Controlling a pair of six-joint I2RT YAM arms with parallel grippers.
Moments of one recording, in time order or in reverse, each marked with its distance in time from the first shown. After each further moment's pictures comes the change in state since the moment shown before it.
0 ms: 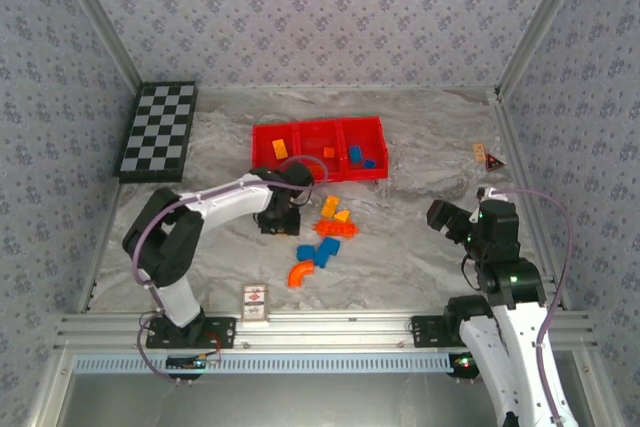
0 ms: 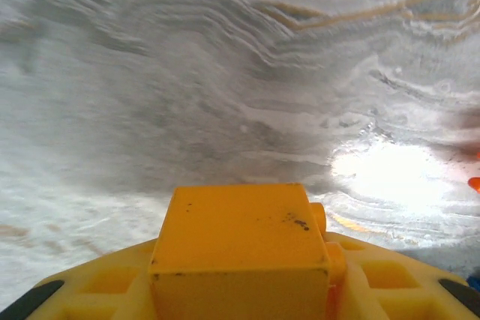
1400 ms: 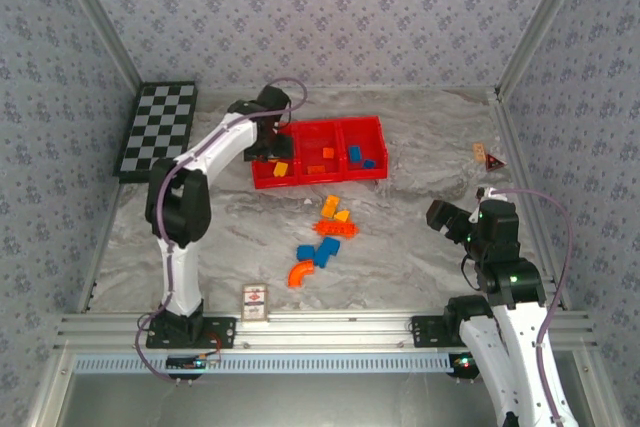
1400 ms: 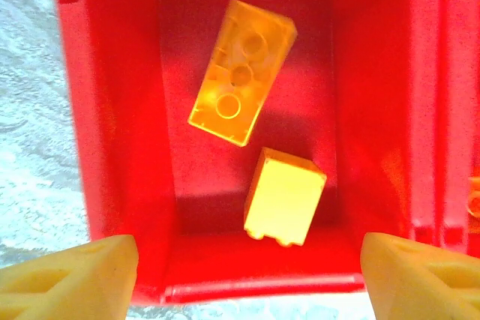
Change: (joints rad) left arm 0.277 0.272 0.585 -0.072 -0.065 0.192; right arm 0.000 0.000 -0.001 0.000 -0.007 0.000
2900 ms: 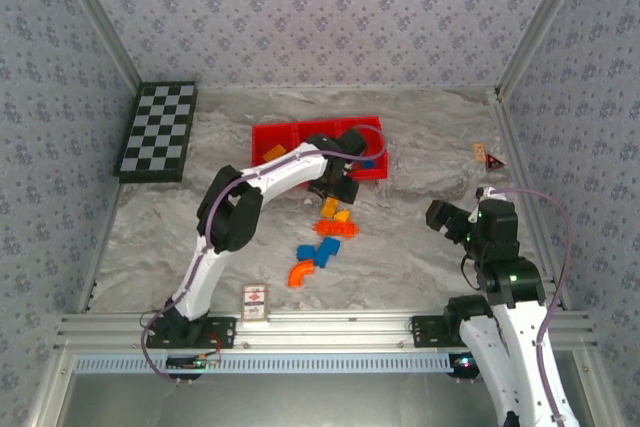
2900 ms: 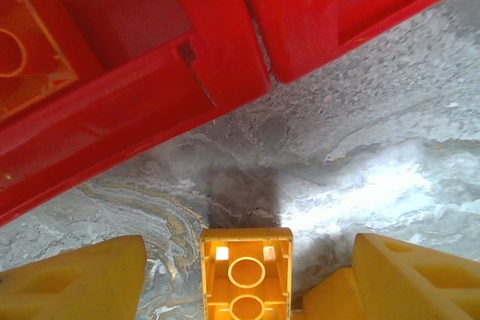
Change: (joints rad) left arm -0.370 0.239 0.144 -0.037 0.063 0.016; right arm 0.007 0.006 0.000 0.000 0.000 0.000
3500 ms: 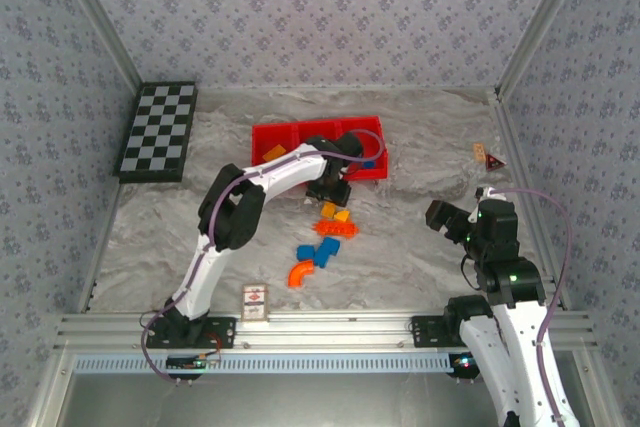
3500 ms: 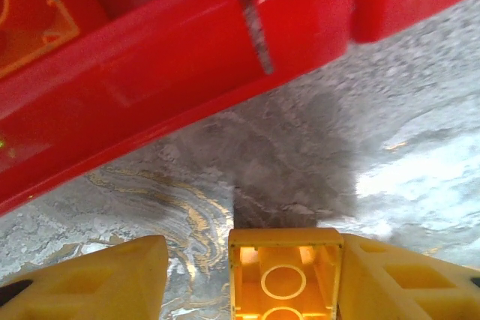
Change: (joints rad) left arm 0.020 0.016 -0.028 -0.020 0.005 -0.004; right arm 0.003 0.000 0.000 0.000 0.000 0.000
